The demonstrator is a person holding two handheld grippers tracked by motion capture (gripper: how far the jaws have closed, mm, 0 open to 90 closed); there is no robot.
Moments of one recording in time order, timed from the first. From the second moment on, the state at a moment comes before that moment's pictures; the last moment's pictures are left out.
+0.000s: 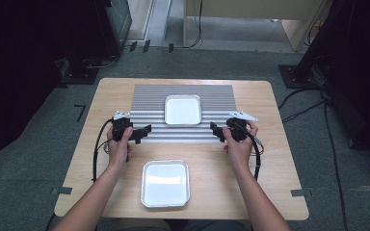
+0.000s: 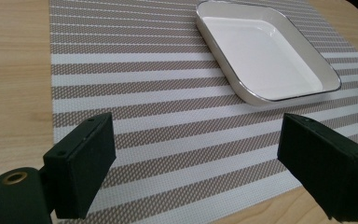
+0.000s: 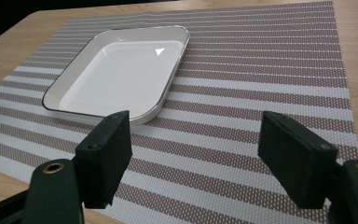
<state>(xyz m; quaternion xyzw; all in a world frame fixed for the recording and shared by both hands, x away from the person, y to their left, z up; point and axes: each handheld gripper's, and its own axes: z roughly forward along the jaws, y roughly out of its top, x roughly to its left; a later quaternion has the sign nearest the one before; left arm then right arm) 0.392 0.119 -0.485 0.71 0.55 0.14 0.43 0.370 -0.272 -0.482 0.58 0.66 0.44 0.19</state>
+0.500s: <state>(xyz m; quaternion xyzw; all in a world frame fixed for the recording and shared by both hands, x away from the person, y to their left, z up) 0.359 0.145 -0.488 0.70 0.54 0.14 0.44 0.344 -0.284 -0.483 0.57 0.68 0.43 0.20</state>
